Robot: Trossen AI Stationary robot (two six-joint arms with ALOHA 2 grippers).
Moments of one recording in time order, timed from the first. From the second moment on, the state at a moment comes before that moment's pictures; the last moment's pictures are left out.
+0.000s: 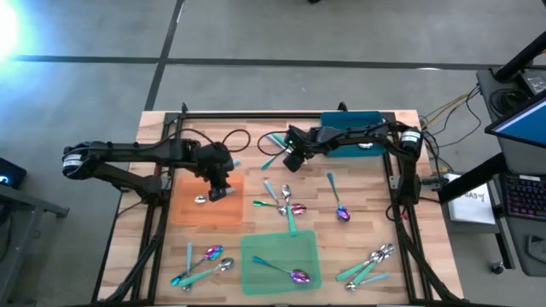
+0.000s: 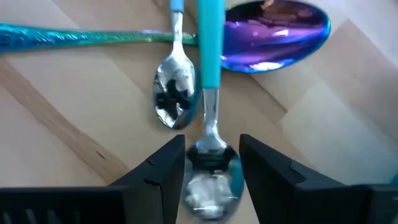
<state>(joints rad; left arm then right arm) 0.13 1.19 0.92 -0.81 0.06 -0.17 -0.37 1.93 1.25 -0.49 0.17 0.36</state>
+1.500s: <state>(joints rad) 0.10 1.19 0.92 -0.79 0.06 -0.19 -0.42 1.95 1.24 -0.60 0.03 0.28</state>
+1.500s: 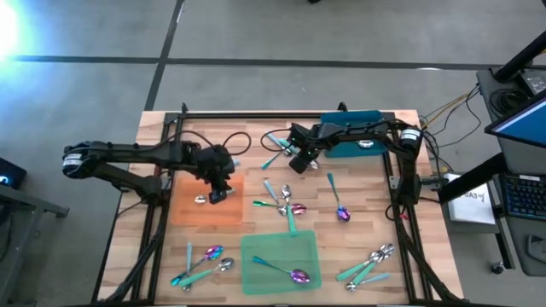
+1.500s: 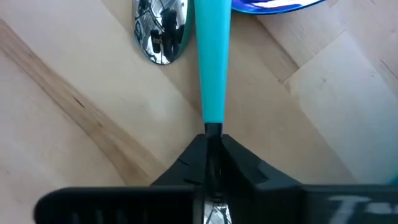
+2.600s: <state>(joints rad) 0.07 1.19 0.79 -0.34 0.08 -0.23 -0.51 1.53 1.20 -0.98 0.45 0.31</state>
